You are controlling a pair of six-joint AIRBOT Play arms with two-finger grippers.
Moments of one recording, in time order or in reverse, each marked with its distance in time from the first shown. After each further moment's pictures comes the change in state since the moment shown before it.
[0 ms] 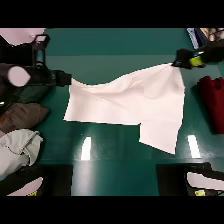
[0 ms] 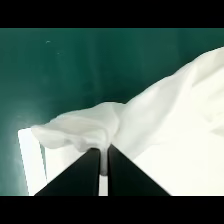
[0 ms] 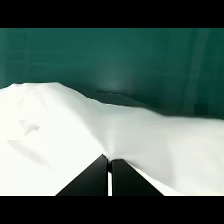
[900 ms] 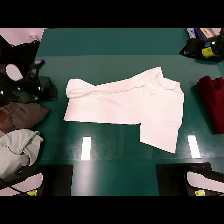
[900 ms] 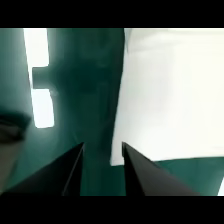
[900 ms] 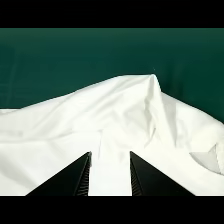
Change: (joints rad) left arm 0.278 -0.134 -0.050 -0.115 -0.349 0.177; right arm -0.047 0.070 0.061 -0.043 0.003 -0.036
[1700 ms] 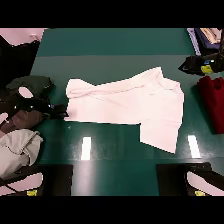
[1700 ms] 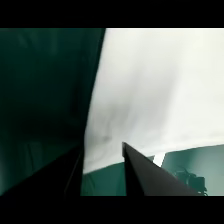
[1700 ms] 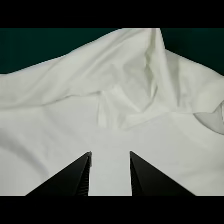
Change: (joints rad) left arm 0.047 -0.053 -0.264 -0.219 0.123 0.081; right arm 0.000 0.166 -0.253 0.000 -0.049 -0.017
